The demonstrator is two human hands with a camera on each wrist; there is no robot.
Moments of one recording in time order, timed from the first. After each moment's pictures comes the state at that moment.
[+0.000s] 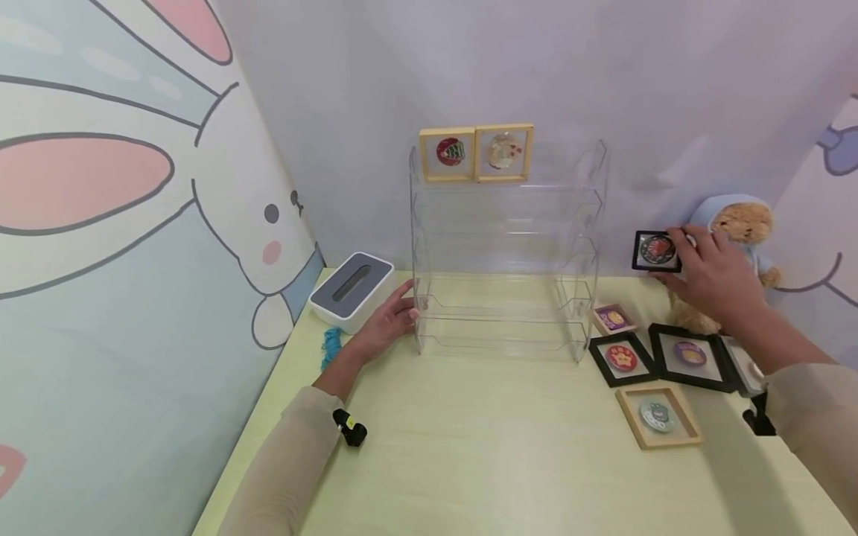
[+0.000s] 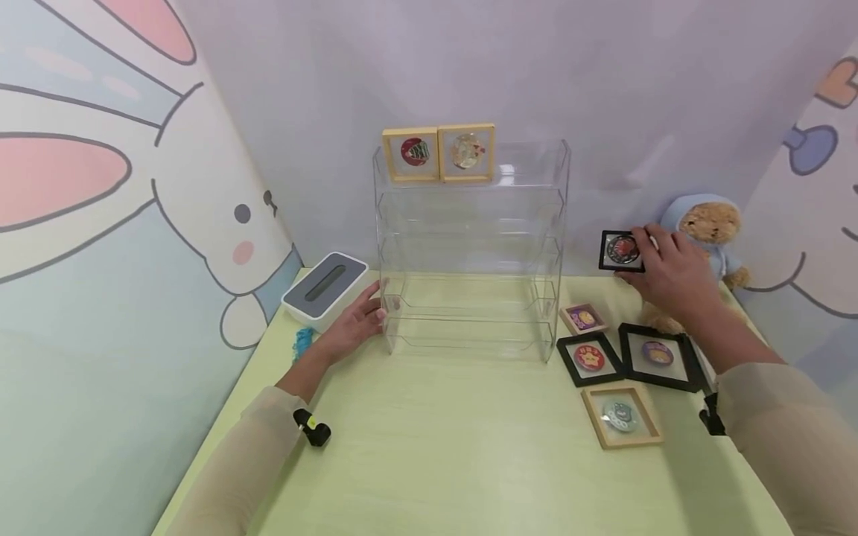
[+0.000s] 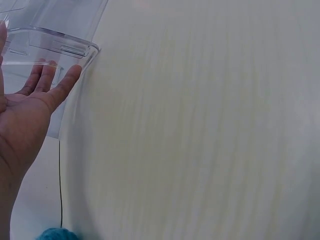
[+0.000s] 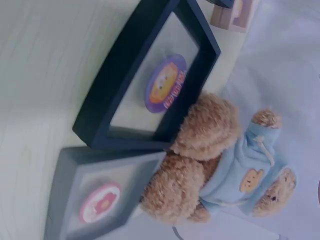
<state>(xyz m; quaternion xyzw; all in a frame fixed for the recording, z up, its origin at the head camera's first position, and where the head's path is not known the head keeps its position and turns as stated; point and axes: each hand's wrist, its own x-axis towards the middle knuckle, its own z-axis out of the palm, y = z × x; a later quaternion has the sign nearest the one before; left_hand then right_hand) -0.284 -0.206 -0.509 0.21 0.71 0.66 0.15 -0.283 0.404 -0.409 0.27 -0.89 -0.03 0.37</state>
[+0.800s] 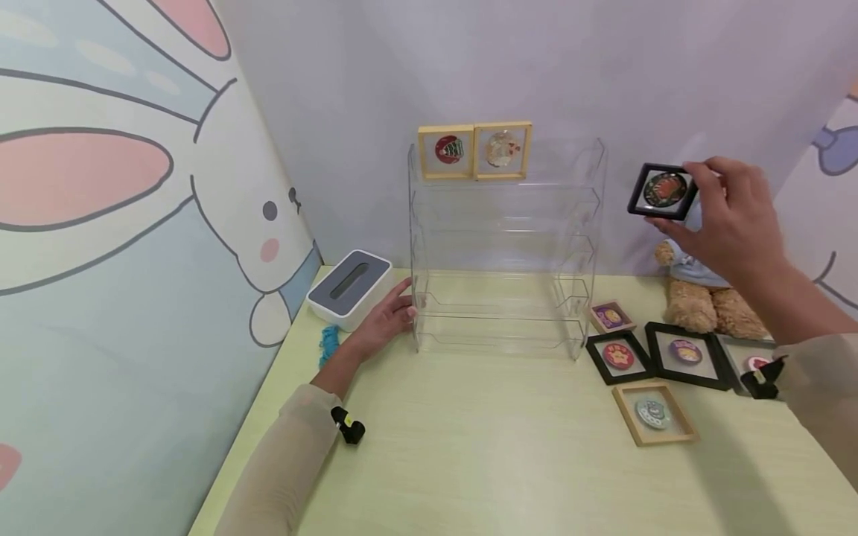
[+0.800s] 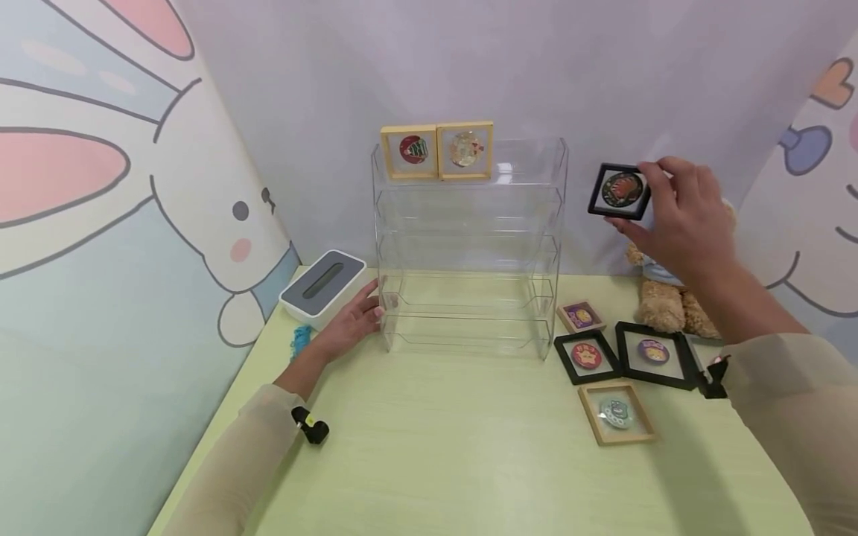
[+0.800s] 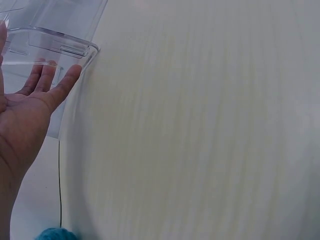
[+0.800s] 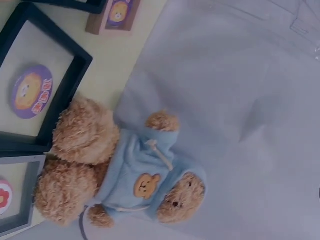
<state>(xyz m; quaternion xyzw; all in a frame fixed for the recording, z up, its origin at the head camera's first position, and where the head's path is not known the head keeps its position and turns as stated) -0.286 -0.207 -0.511 0.21 0.72 0.64 0.15 -0.282 0.361 -0.321 0.28 -0.83 0.09 0.47</state>
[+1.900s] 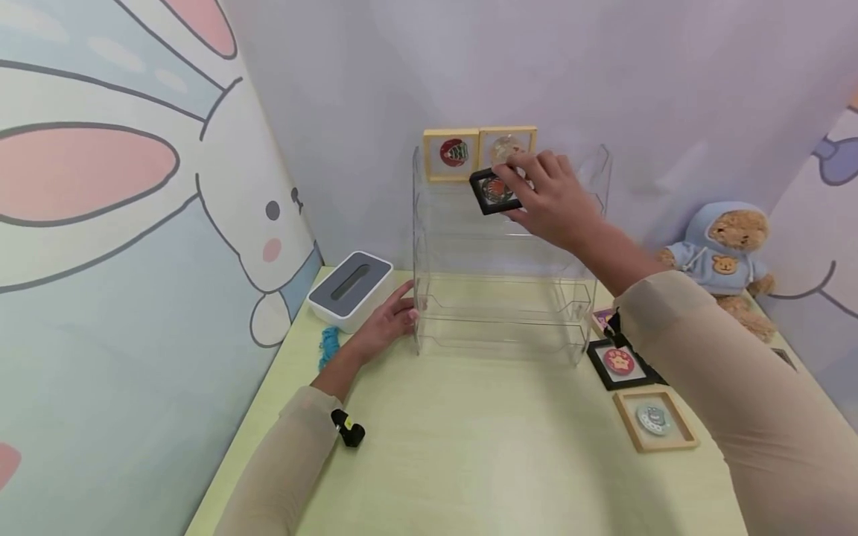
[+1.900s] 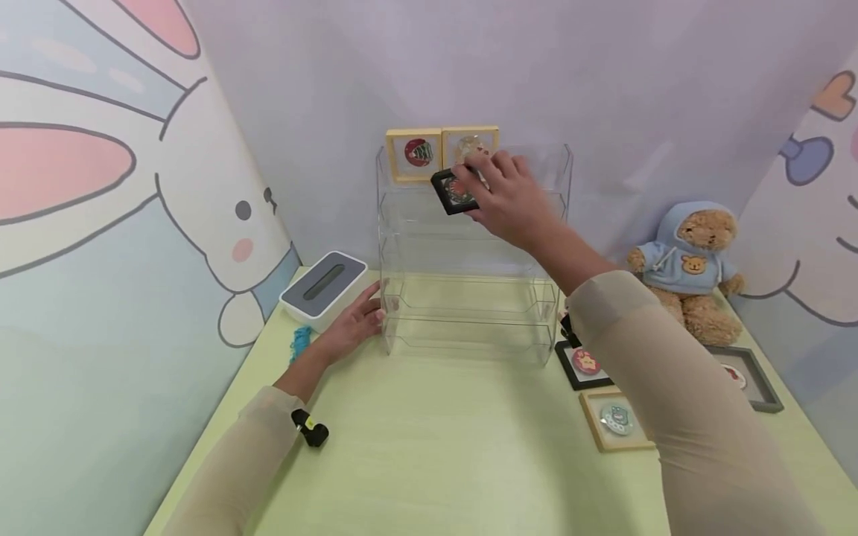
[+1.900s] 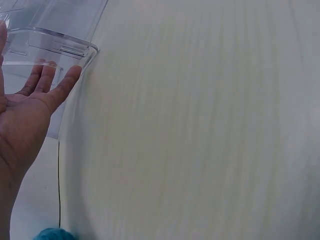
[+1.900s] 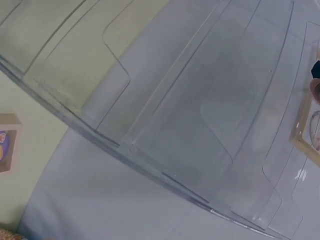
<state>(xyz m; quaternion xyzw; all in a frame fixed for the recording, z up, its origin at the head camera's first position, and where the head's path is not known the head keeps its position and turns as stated) -0.281 -0.207 -0.510 0.20 0.72 0.65 0.14 -0.338 0.165 -0.291 0.42 -0.79 -0.05 0.44</state>
